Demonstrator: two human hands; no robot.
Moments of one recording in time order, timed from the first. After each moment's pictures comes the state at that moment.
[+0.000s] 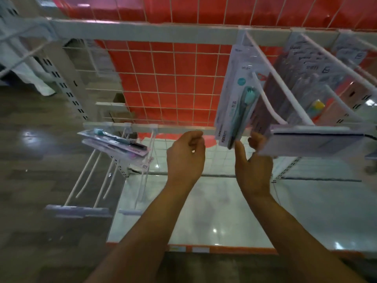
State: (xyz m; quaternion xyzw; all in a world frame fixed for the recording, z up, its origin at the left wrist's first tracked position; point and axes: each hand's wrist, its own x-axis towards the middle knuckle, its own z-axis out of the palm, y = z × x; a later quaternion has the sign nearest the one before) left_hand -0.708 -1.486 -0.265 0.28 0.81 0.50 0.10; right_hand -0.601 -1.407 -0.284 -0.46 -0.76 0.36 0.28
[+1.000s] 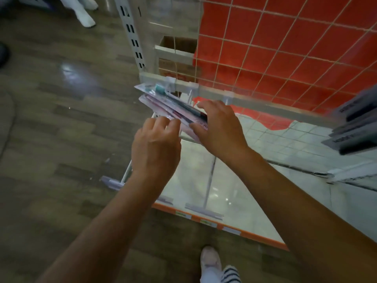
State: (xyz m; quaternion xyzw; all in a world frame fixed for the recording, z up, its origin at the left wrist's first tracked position) left_hand -0.874 -1.624 -0.339 0.34 0.93 0.10 -0.08; right_hand -0.834 -1.490 -0.330 -0.22 -0.94 0.25 0.07
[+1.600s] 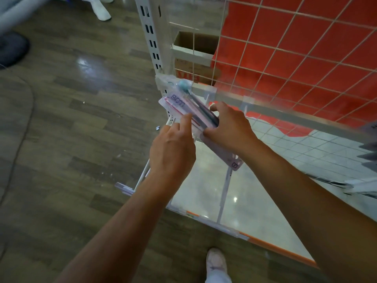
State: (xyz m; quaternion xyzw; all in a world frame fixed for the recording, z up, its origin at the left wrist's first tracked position) left_hand -0.891 -1.610 -0.347 0.27 0.95 0.18 -0.01; right_hand -0.868 -1.479 -0.330 -0.23 -0.91 0.33 -0.04
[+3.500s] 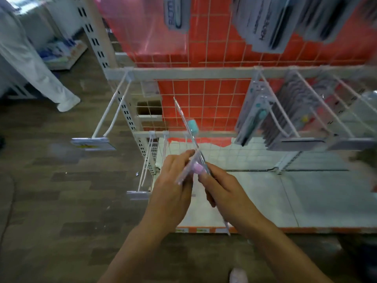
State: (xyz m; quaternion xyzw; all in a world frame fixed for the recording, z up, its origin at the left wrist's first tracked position) left_hand -0.720 -1.693 -0.146 0.39 0.78 0.47 0.12; right_hand -0.617 -1.617 -0.115 -0.28 -0.71 0.64 0.13
